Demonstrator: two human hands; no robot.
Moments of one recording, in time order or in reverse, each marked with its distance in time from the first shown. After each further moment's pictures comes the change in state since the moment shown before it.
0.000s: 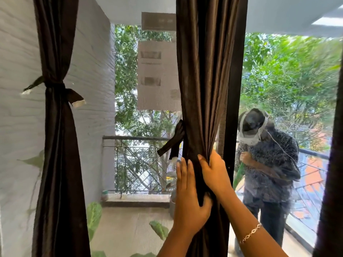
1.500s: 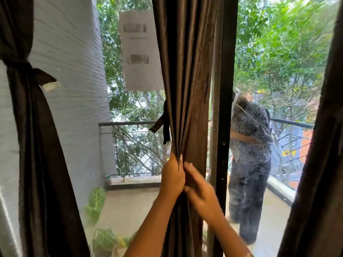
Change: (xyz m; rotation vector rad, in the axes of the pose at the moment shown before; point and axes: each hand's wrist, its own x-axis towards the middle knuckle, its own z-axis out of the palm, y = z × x) left_hand 0.019 -0.017 -0.006 -0.133 -0.002 -0.321; right_hand -0.090 0.074 0.032 0.313 -0.237 -0.049
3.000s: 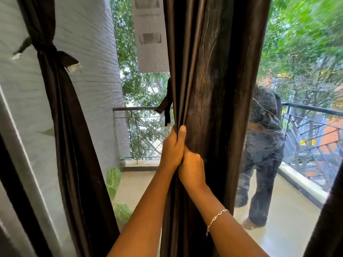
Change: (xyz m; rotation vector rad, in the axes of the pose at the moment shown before) left_hand 0.011 -0.004 -0.030 -0.109 0.006 -0.030; right_hand 0.031 -0.043 0.051 -0.487 0.054 0.160
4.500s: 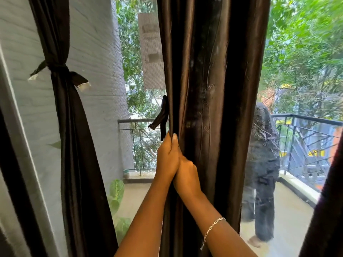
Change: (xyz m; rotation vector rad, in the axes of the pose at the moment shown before) left_hand -0.001 0.024 -0.021 -0.007 0.094 -0.008; right_hand 0.004 -0.025 -0.003 0.131 -0.040 -0.076
